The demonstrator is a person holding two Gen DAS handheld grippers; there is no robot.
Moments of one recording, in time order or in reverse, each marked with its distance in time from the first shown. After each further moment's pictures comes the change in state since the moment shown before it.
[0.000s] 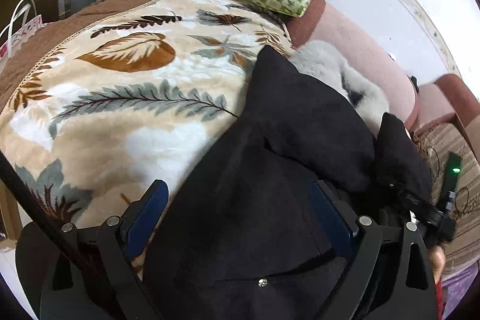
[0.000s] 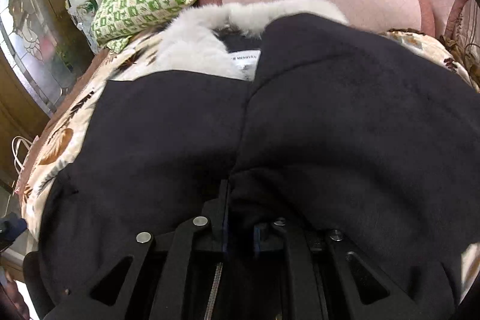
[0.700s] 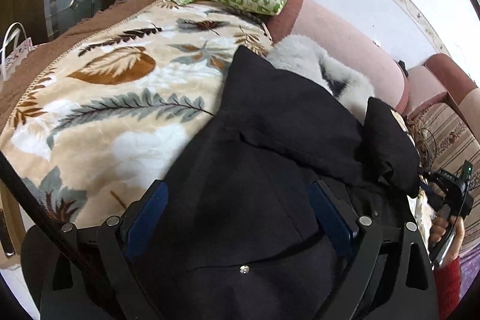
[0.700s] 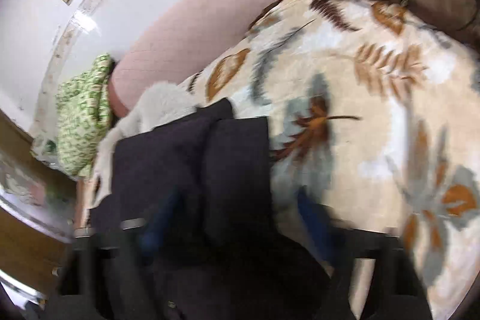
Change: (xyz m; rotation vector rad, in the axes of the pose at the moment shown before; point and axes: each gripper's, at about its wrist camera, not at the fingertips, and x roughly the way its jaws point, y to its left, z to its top) left arm -0.017 -0.025 -0.011 0.082 -0.030 -0.007; right arm -0.084 -0.203 -0.014 0.598 -0.150 0.039
